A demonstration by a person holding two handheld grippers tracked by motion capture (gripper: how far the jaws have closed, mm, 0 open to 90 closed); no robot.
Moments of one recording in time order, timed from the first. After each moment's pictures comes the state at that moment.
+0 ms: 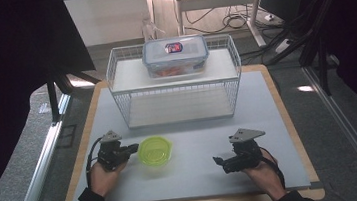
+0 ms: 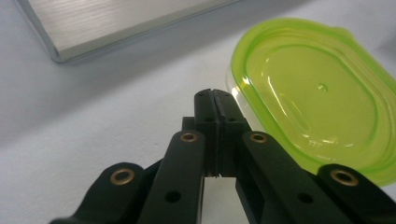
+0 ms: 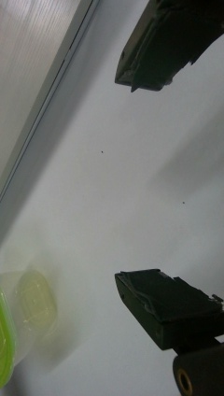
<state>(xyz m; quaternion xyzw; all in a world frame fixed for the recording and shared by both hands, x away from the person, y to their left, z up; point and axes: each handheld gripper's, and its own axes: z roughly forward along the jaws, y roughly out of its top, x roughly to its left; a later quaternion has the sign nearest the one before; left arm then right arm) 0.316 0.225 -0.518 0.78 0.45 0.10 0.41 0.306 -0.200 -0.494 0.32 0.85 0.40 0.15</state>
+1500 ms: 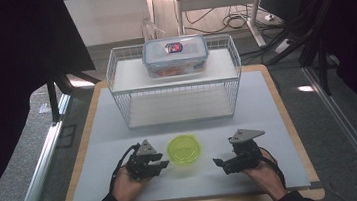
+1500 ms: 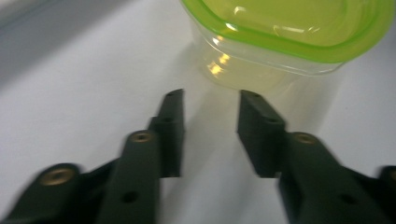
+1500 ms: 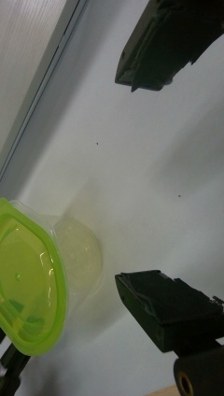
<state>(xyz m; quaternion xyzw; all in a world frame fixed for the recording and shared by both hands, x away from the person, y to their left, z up) 0.290 0.144 -0.519 0.86 0.34 0.11 0.37 0.307 -0.200 -0.497 0.32 0.85 0.40 0.13</state>
